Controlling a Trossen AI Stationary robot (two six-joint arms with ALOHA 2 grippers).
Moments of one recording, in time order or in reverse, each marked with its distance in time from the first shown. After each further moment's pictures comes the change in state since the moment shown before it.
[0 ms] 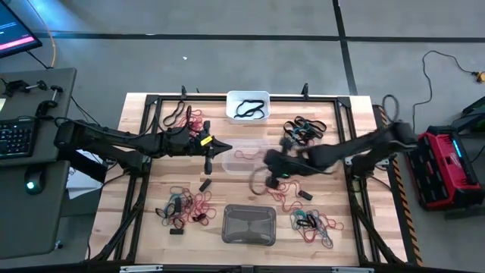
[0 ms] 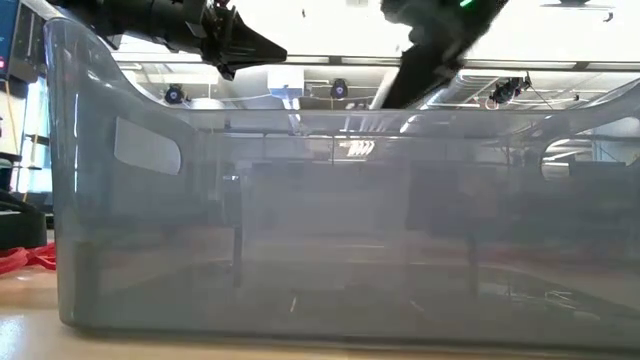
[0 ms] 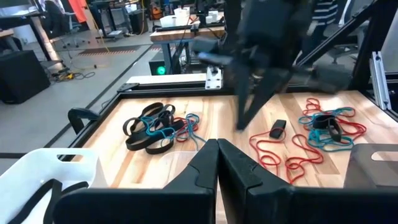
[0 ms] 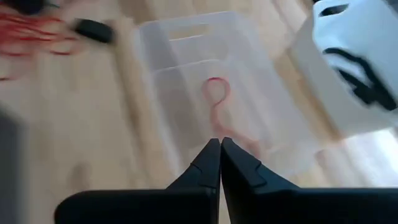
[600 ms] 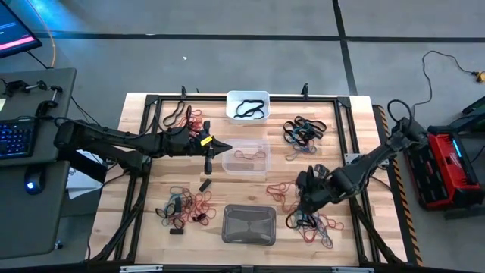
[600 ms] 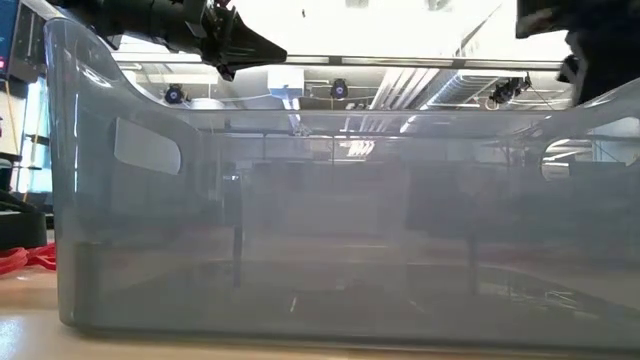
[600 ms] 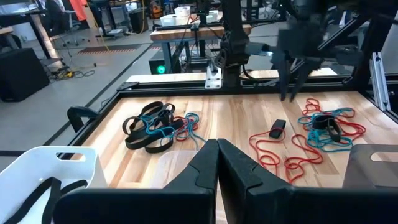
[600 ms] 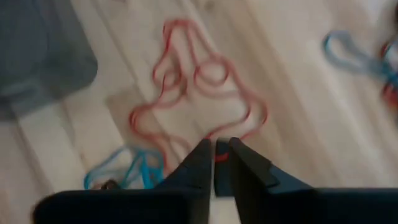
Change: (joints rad) left arm 0.000 0.000 0.000 -0.003 0.000 -0.009; right arm 0.343 -0.098 -0.089 -0.463 -0.172 0.671
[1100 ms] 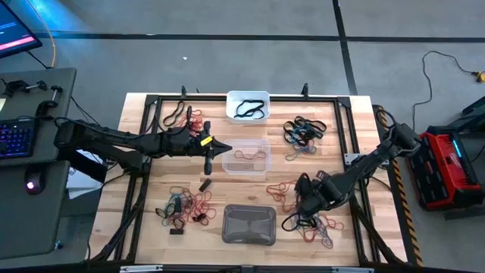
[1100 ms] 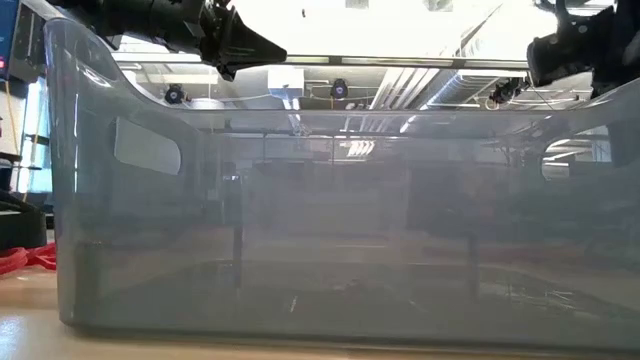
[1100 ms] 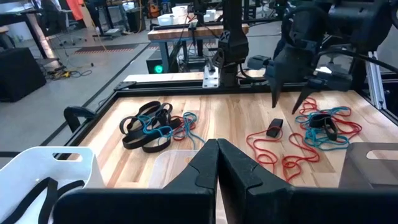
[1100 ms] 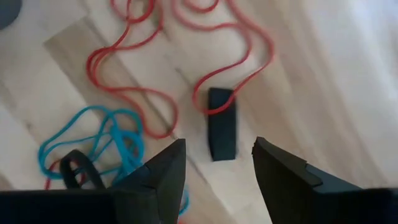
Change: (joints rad) left arm 0.000 0.000 0.000 -0.005 0.011 0.000; right arm 0.012 0.122 -0.023 -0.023 -0.139 0.084
